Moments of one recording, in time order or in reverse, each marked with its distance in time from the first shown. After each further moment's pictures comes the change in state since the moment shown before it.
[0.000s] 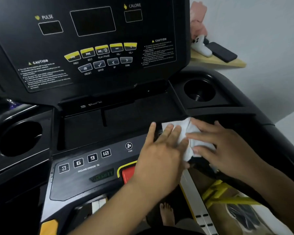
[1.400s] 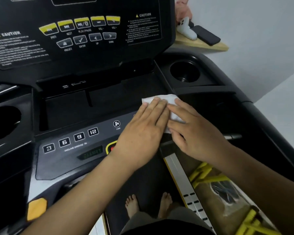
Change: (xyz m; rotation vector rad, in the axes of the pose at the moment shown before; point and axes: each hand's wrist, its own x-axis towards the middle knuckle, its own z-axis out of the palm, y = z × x) left_hand -0.004 -0.020 0.022 -0.041 0.163 0.116; right_hand -0.007 -0.020 0.036 -0.368 0.137 -0.236
